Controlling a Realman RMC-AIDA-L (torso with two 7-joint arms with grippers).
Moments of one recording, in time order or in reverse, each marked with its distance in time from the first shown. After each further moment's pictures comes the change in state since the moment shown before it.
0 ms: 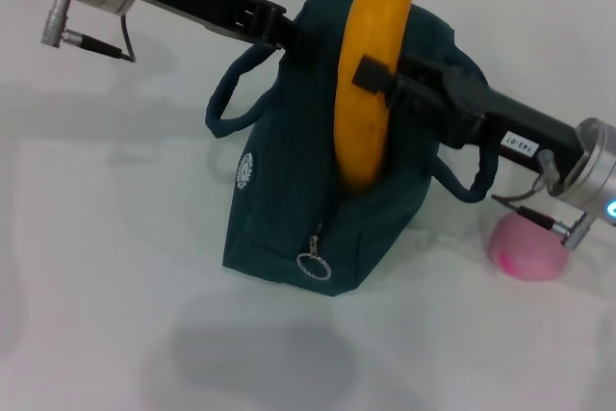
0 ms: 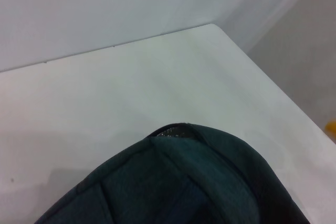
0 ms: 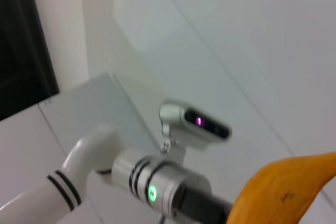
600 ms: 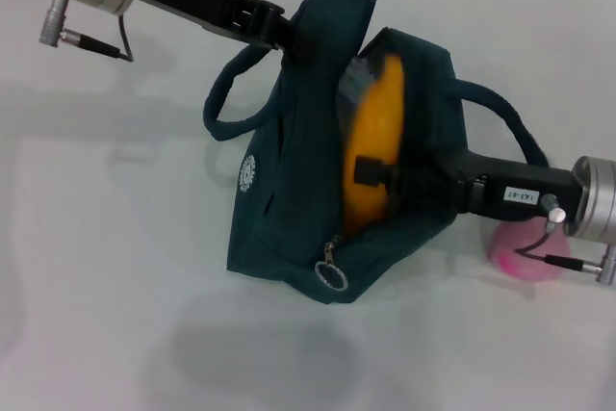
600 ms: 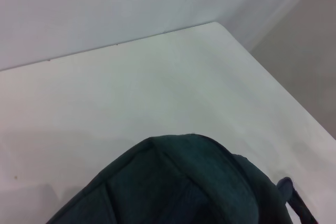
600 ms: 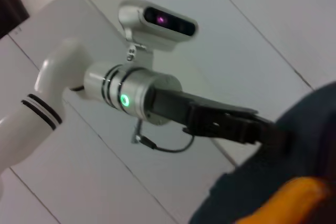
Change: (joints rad) left arm -0.001 0.001 0.000 0.002 0.009 0.001 -0.006; right arm -0.049 -0.008 -0.007 -0.185 -0.263 0.075 0.303
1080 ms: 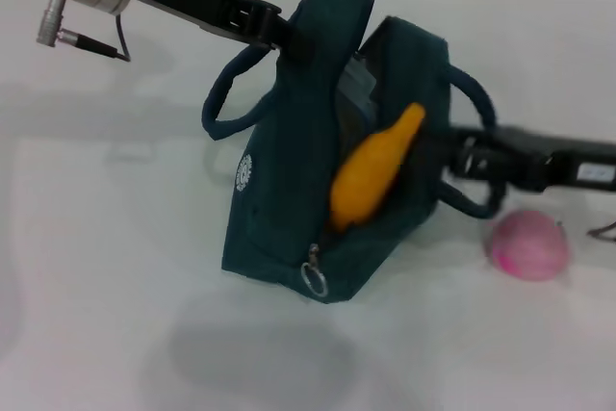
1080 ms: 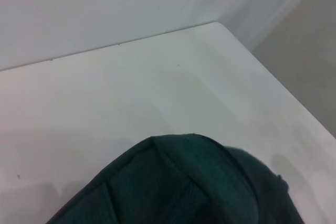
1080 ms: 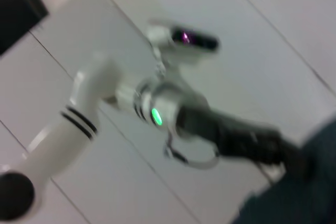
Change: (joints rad) left arm 0.002 0.003 0.000 0.000 0.000 0.000 0.000; right arm -0.098 -0.004 -0.041 -0.312 0.004 -0.147 0.245
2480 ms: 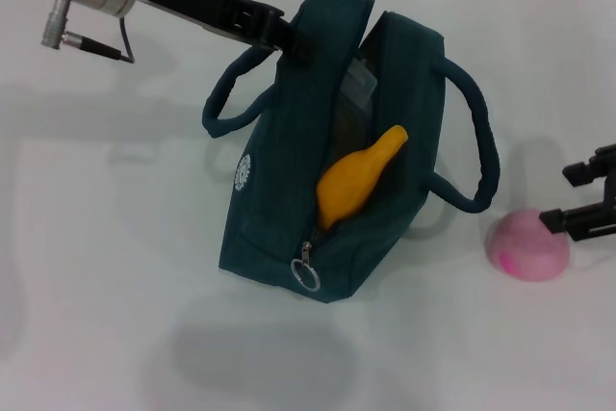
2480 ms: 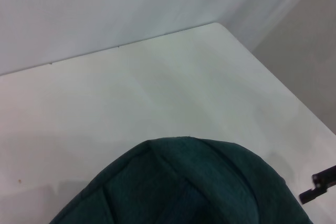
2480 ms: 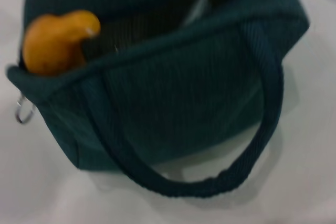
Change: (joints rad) left arm 0.002 -0.009 -0.001 0.000 0.005 -0.011 0.024; right arm -0.298 0.001 -0.388 -1.237 -0.555 0.121 0.540
